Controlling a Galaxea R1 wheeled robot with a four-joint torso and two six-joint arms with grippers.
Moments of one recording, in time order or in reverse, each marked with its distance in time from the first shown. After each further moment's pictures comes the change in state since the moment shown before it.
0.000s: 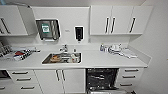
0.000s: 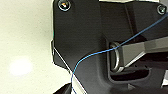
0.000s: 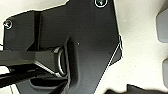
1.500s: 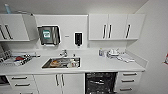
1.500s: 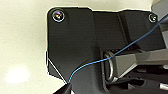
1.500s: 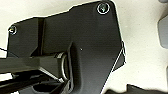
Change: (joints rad) left arm 0.007 0.021 0.000 0.000 0.001 -0.001; right arm -0.021 0.011 -0.004 -0.001 -0.001 0.000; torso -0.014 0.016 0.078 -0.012
